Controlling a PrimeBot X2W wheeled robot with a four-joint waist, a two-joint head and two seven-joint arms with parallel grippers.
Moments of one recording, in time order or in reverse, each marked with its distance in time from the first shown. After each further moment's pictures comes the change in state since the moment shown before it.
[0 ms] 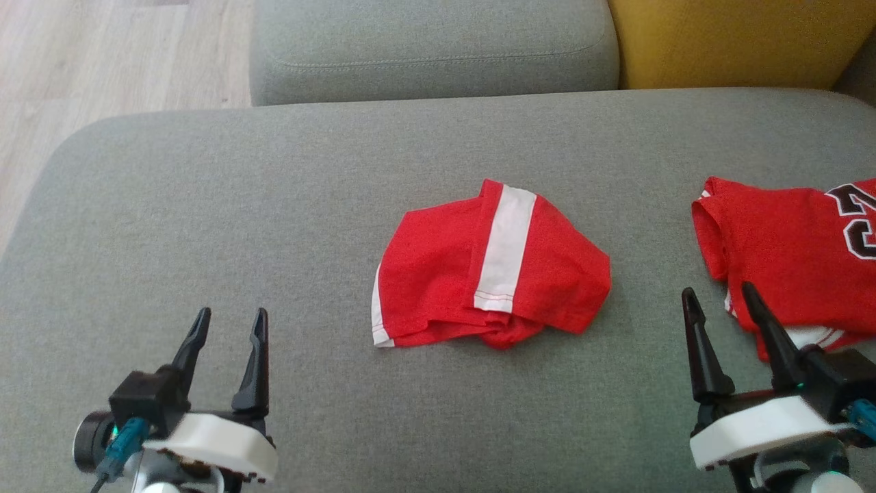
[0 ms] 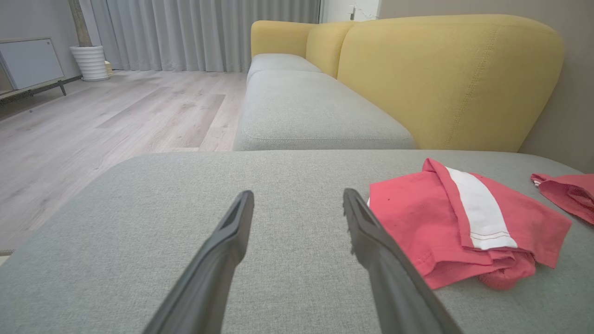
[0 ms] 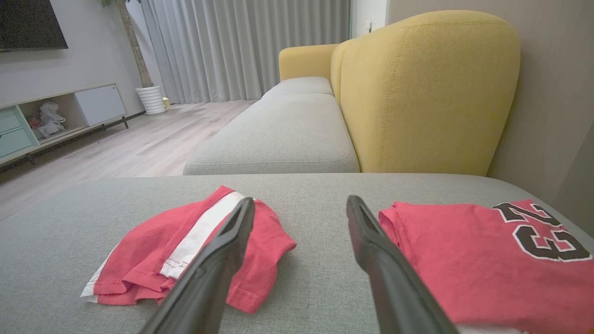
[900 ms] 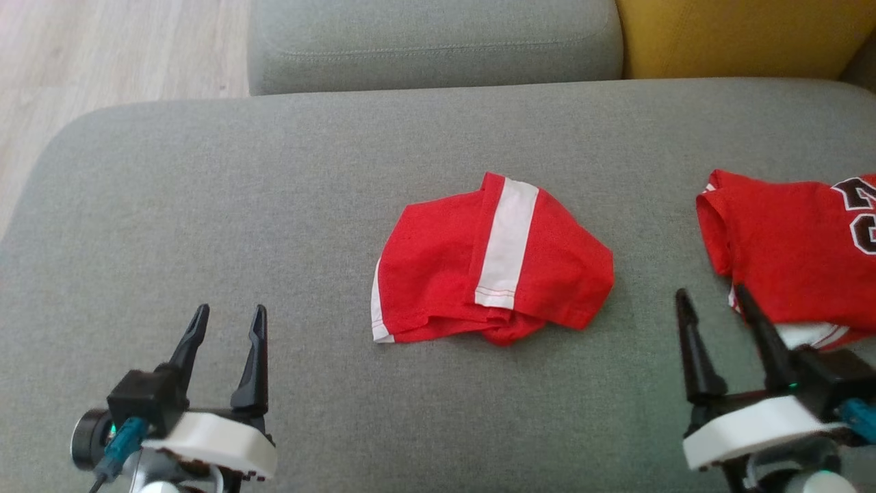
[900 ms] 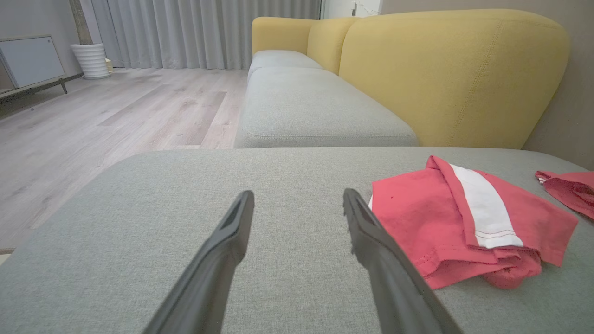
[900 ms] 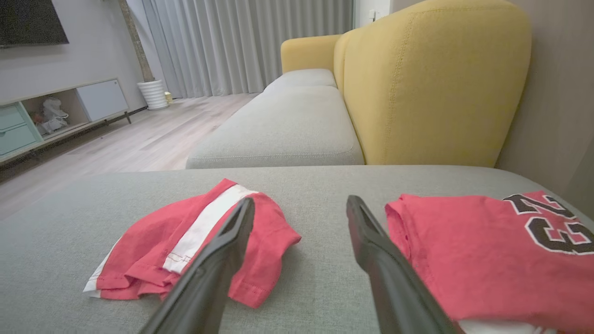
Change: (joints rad) left arm -0.001 0.009 -0.005 -0.016 0.000 0.018 -0.001; right arm -0.002 0.000 0.018 0.005 0.007 0.000 0.002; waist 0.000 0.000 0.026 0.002
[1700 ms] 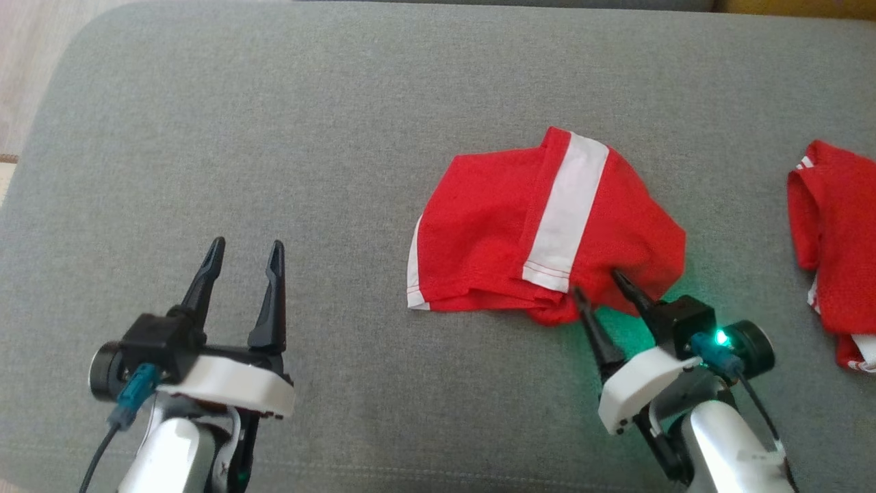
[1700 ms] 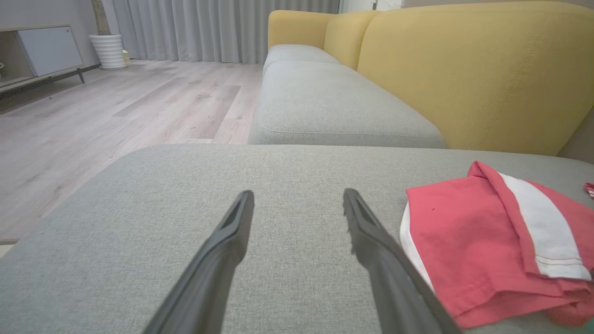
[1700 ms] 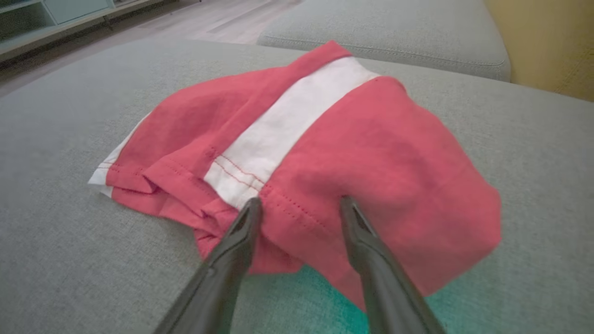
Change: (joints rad) left arm -0.169 -0.029 -0.040 0.069 0.000 -0.028 -0.060; right arm -0.287 -0.017 0.214 0.444 -0.126 0.000 -0.042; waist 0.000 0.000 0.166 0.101
